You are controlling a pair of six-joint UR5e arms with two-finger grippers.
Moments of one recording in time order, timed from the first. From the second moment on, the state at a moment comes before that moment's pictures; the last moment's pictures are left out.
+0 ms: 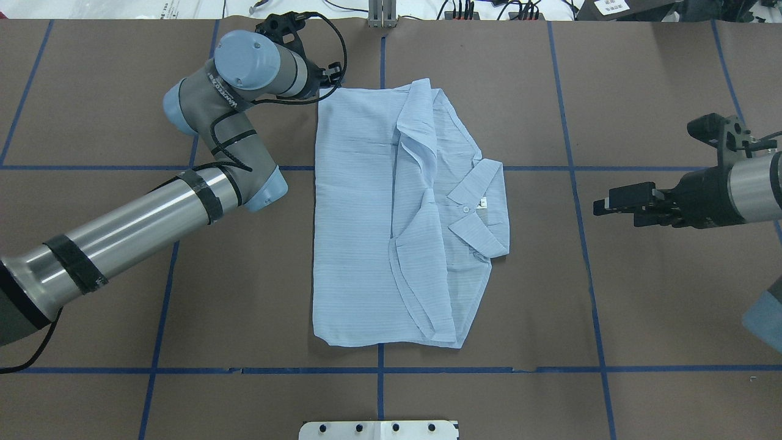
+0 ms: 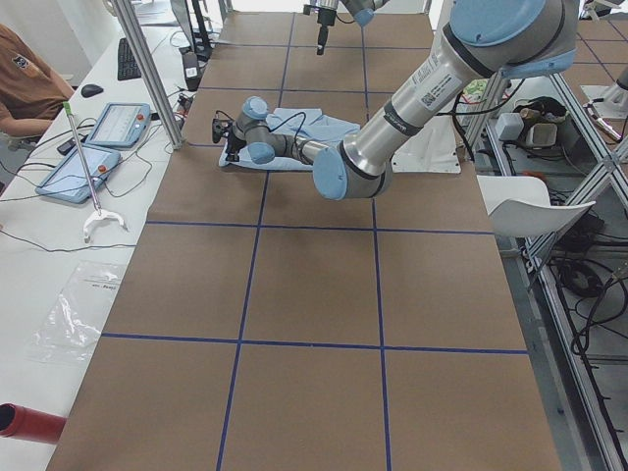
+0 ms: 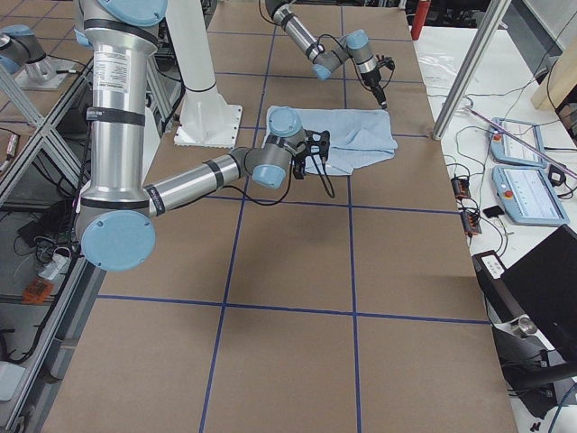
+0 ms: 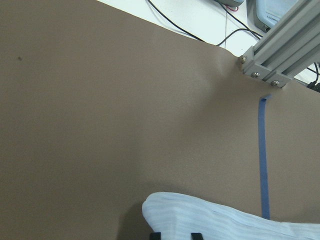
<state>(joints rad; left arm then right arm) -0.78 -2.51 -0.88 -2.46 -1.72 -1.34 0.86 -1.64 2.00 -0.79 2.17 1.29</state>
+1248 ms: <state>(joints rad) -0.80 -2.10 -1.66 -2.05 -1.94 -1.26 0.35 -1.12 1.95 -1.53 1.57 1.09</state>
